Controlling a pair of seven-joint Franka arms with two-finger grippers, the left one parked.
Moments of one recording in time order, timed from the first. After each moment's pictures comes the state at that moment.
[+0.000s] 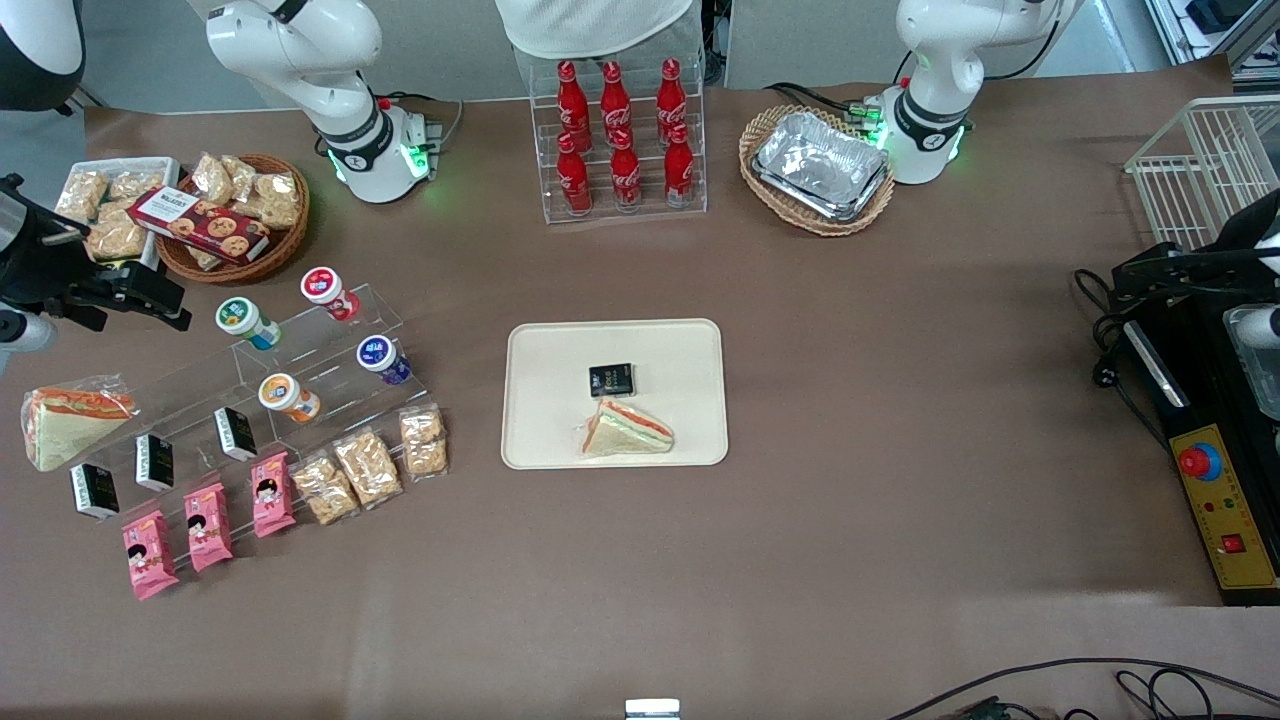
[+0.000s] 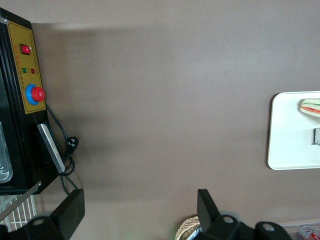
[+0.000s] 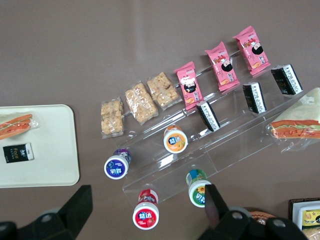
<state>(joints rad) 0.01 -0.02 -0.02 -1.59 0.01 1.58 0.05</state>
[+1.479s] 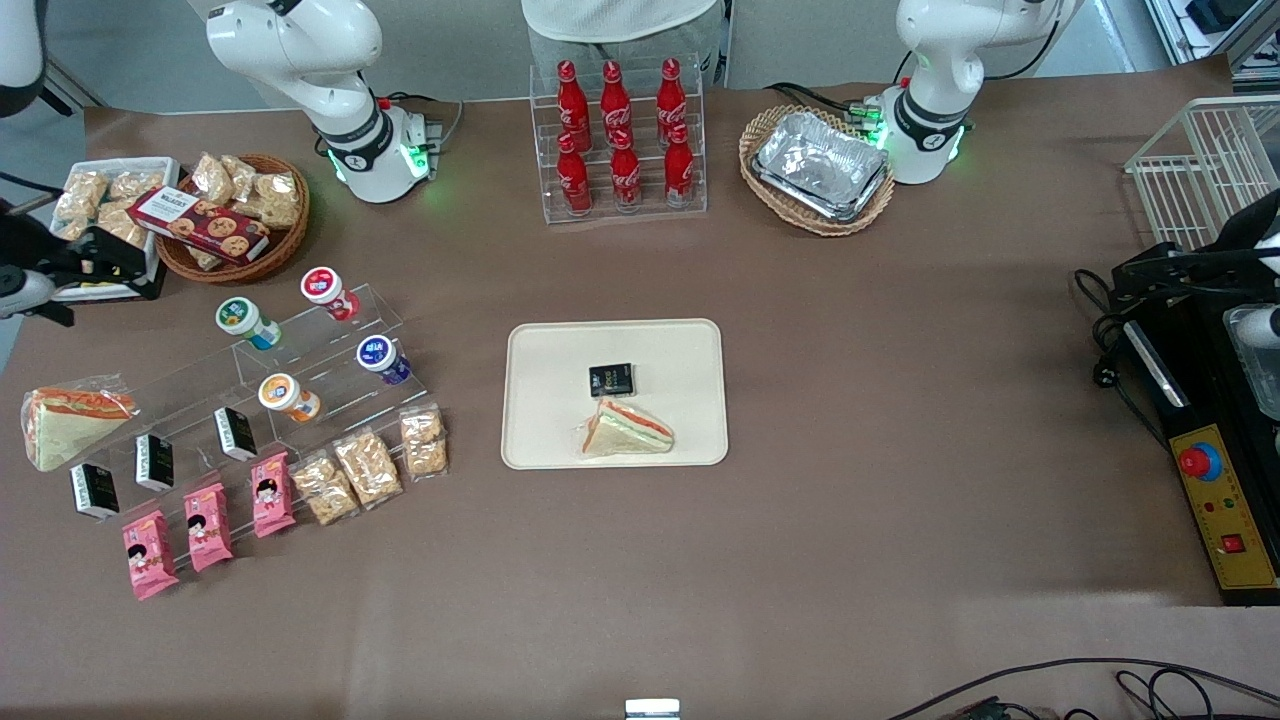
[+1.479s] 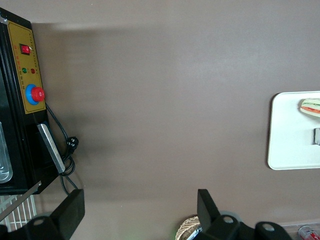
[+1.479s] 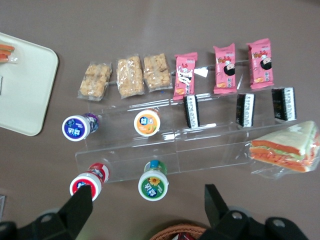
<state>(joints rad) 0.00 -0.17 -0.15 -1.86 0.01 1.69 -0.44</state>
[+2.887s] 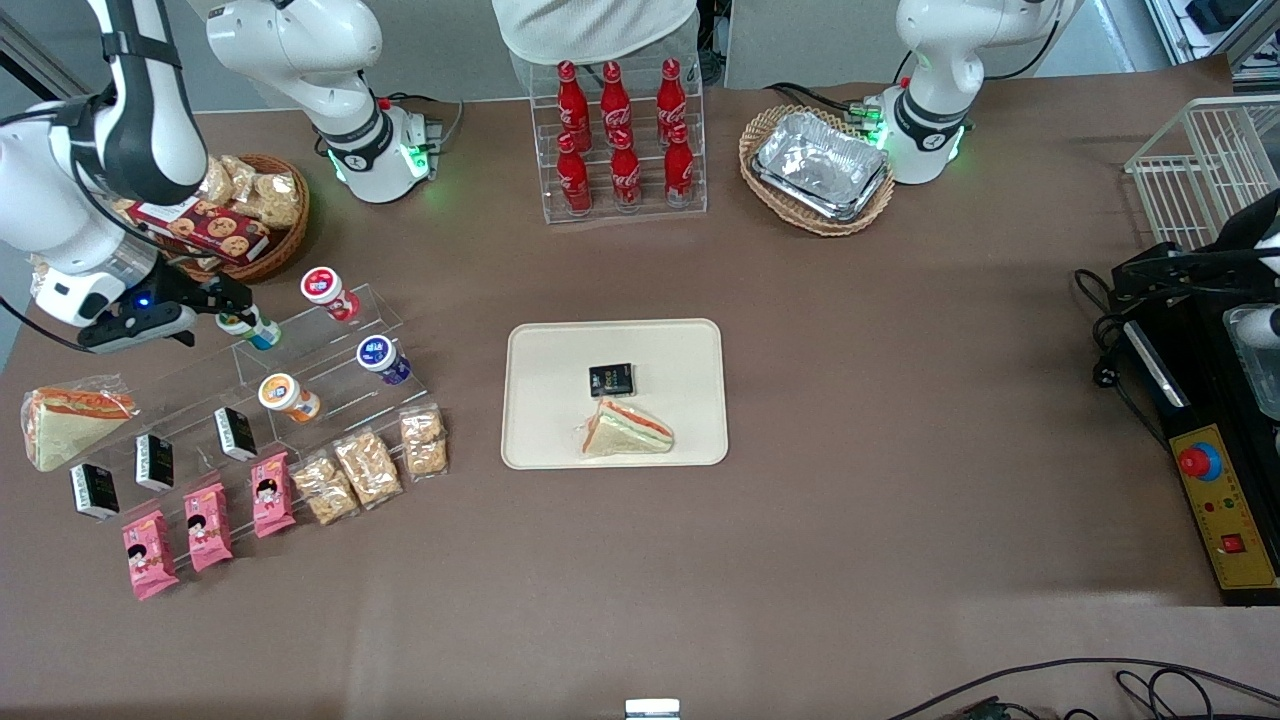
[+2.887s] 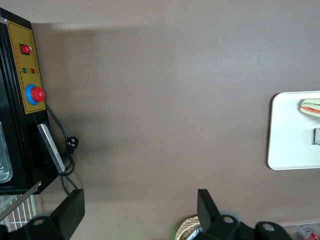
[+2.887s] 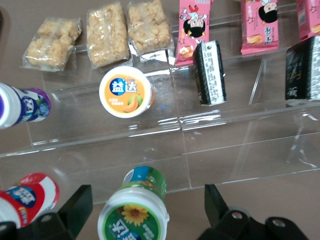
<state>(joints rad) 0.00 -0.26 -0.23 -2.47 0.01 2.26 -0.51</state>
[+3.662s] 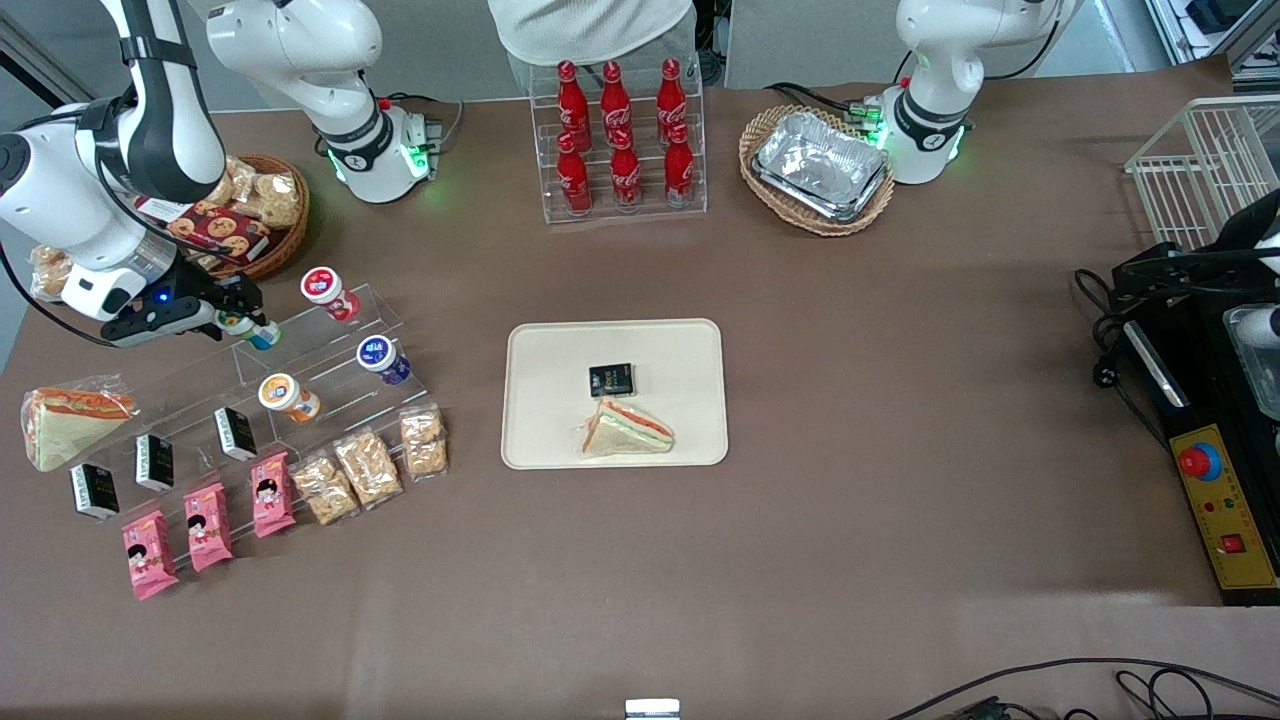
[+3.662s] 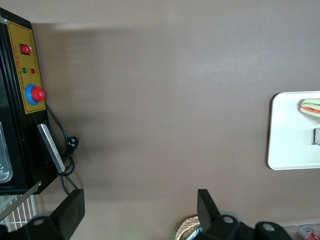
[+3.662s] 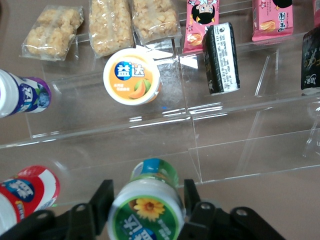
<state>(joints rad) 0.00 -0.28 -0.23 -2.53 0.01 2.30 -0.51</state>
